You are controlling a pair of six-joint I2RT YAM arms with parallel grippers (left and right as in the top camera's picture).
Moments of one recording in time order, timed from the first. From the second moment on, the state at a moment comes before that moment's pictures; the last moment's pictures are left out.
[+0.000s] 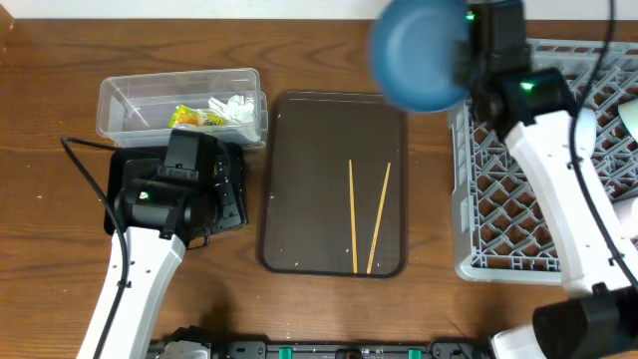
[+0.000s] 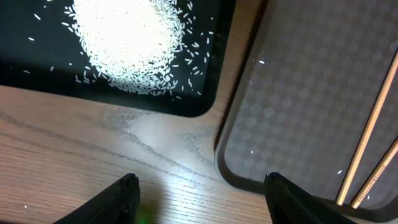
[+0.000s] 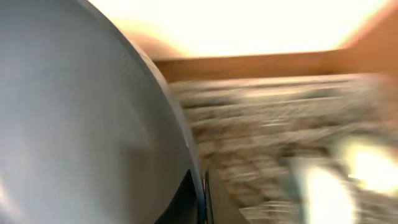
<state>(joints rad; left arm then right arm) -0.16 1.19 1.07 -1.18 -0.01 -0.43 0.24 1.67 1.68 -0.74 0.55 0.18</state>
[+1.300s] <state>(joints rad) -0.16 1.19 1.07 -1.18 -0.01 -0.43 0.18 1.92 1.67 -0.89 1.28 0.25</state>
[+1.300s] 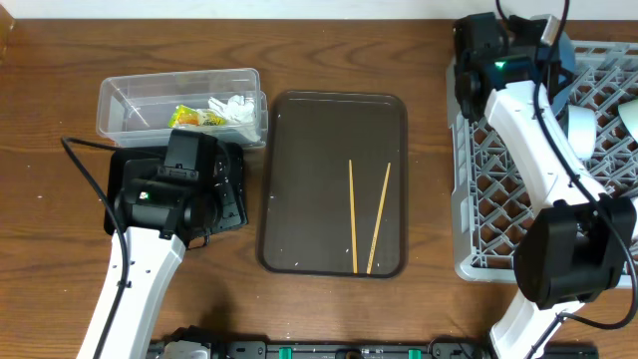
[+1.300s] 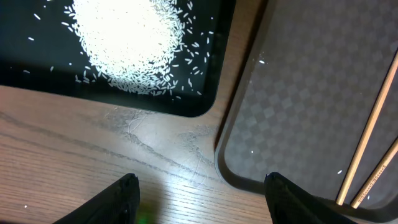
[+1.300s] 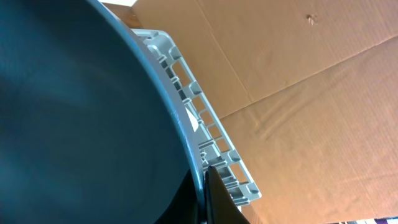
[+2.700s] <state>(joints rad) -0.16 1.19 1.07 -1.18 -0.01 -0.43 0.29 1.65 1.68 -1.10 0.33 0.26</state>
